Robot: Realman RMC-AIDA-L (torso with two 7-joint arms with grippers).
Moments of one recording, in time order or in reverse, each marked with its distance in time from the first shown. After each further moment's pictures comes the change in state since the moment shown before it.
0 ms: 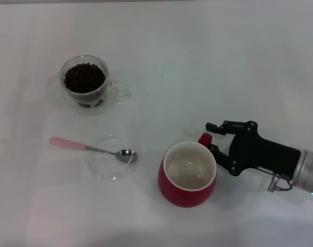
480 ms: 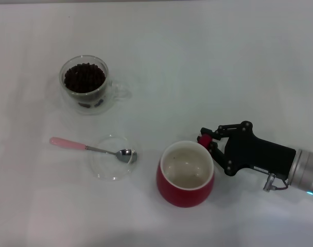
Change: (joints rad) left arm 0.001 -0.002 0.000 -0.006 0.000 -0.004 0.000; right arm 0.013 0.006 -0.012 -0.002 -0.003 0.008 0.024
